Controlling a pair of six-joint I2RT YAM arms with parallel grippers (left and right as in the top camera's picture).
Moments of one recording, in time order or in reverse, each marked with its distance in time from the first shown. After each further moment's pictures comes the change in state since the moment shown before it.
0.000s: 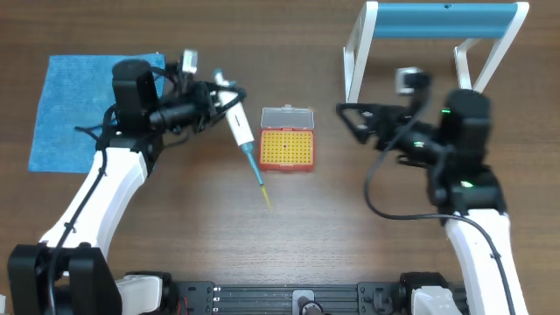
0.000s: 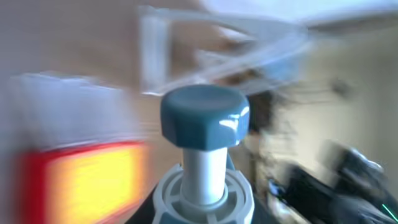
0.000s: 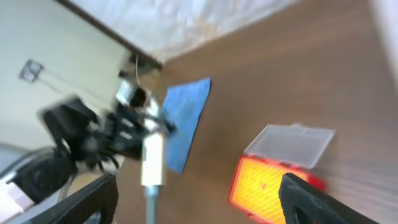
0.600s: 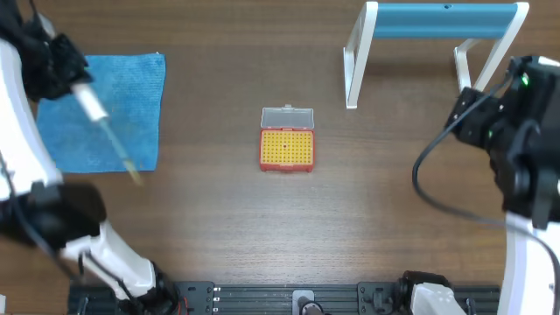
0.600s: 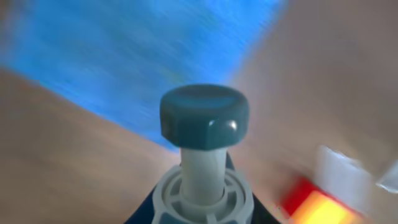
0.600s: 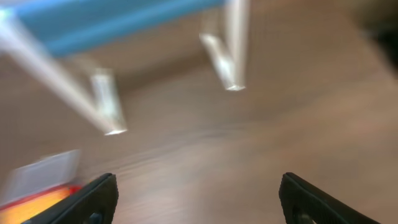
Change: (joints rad) left arm 0.393 0.537 1.412 -1.581 -0.815 0.624; right arm -0.109 0.126 0.695 -0.962 1.040 -0.352
